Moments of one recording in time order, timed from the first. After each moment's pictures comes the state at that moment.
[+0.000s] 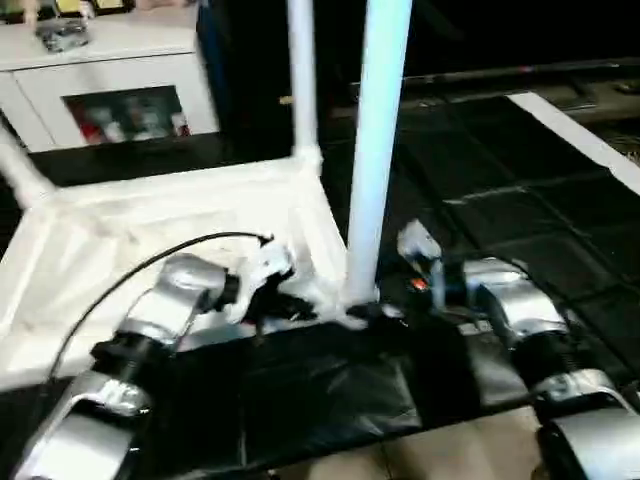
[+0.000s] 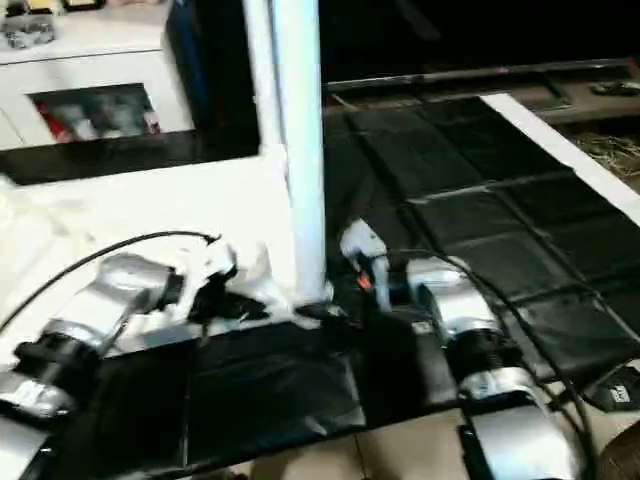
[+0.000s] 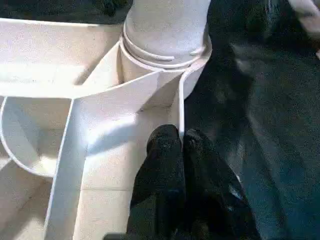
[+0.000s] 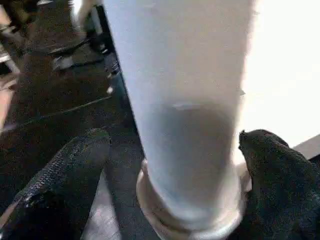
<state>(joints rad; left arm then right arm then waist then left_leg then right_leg) -0.60 0.42 -0.30 0.56 -0.03 0.18 -1.33 -0.64 -0.32 0.14 0.75 0.12 0.07 1.40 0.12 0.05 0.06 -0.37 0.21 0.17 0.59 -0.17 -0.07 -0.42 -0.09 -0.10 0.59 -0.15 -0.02</state>
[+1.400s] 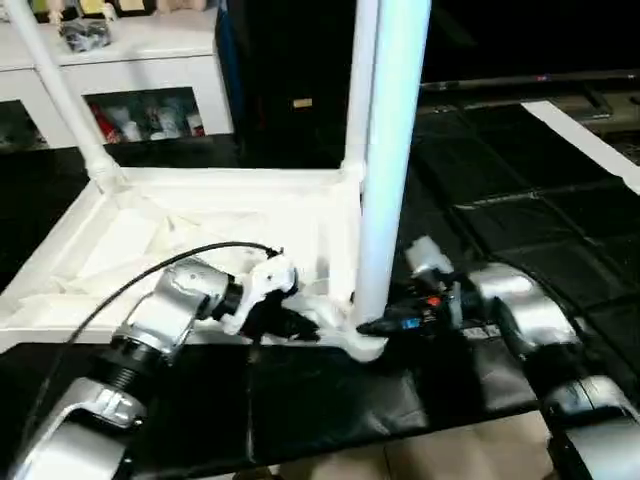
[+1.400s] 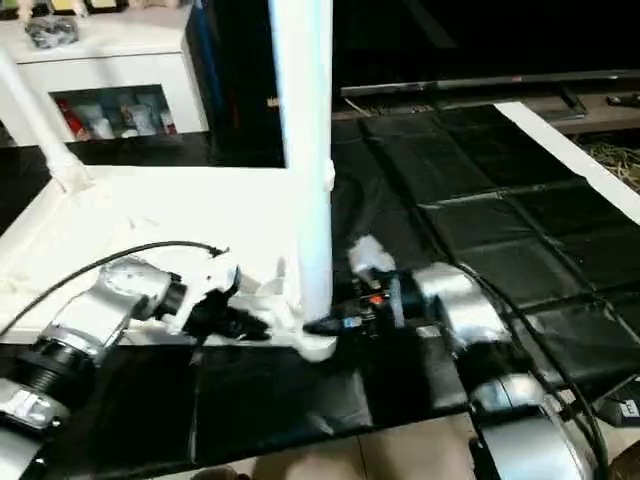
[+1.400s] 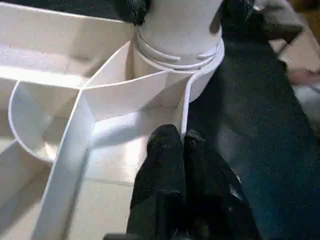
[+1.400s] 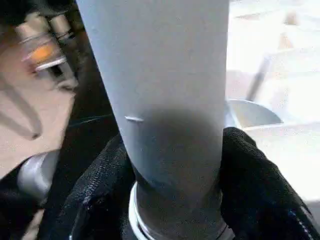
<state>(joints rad) -0.57 0.39 -0.33 0.48 -0.04 0.24 -1.32 -0.57 -0.33 0.14 0.69 0.20 0.10 1.47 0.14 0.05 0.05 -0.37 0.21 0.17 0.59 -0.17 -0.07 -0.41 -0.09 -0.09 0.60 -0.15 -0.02</state>
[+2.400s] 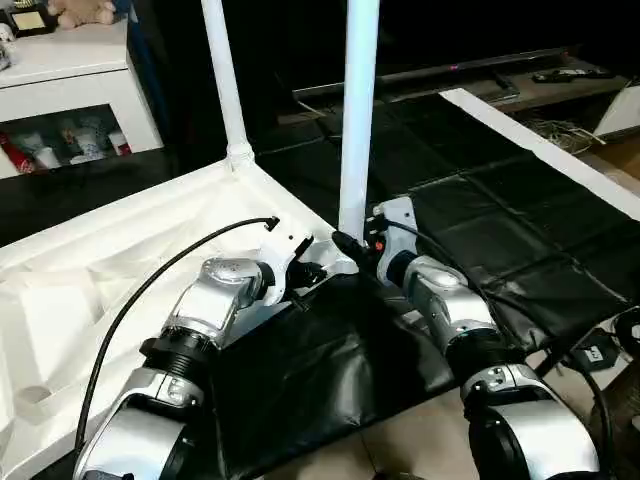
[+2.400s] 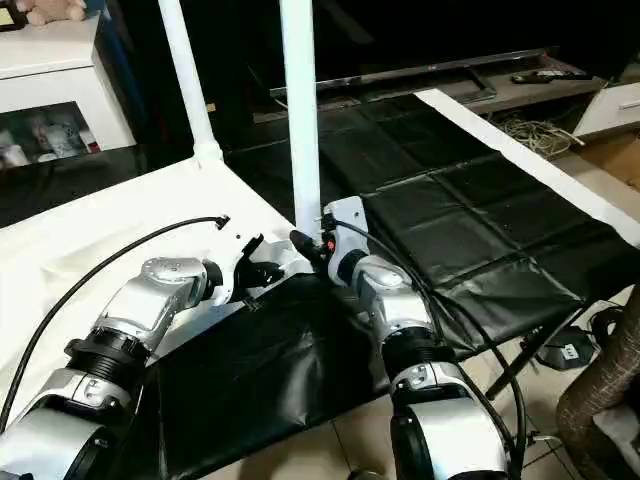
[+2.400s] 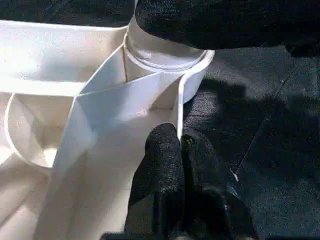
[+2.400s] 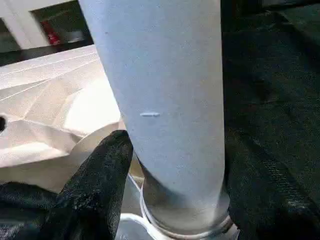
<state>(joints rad) -0.64 0.18 -0.18 0.59 0.02 0.42 -0.79 -0.68 -0.04 -0.06 0.87 0.13 0.08 0.61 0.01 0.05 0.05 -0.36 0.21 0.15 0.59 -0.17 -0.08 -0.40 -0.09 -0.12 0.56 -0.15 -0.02</state>
